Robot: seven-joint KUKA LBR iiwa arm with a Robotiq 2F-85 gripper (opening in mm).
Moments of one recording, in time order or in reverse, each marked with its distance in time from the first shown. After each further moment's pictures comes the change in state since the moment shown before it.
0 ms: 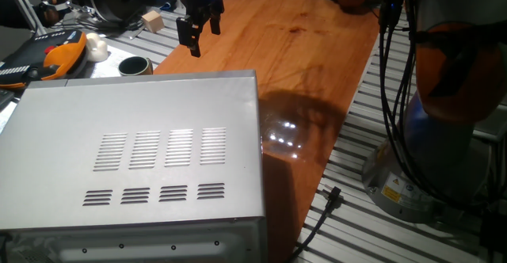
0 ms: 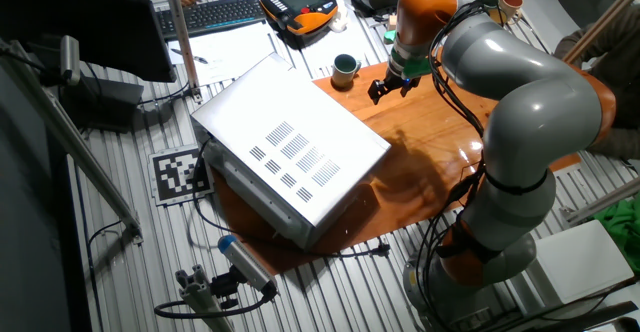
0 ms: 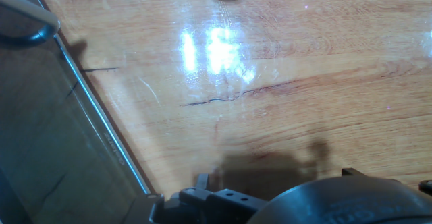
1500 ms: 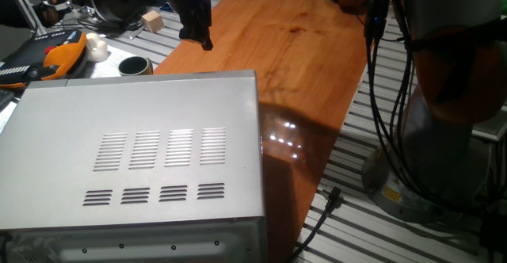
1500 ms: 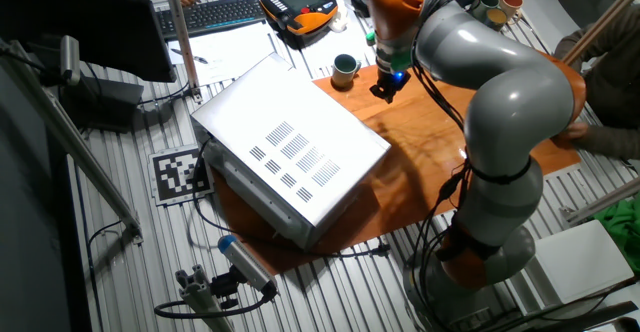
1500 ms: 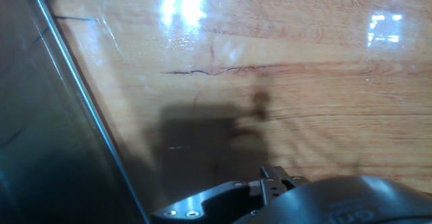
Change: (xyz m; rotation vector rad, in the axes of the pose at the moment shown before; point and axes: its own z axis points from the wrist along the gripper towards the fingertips) arm 0.000 0.000 0.000 0.141 0.144 -0.149
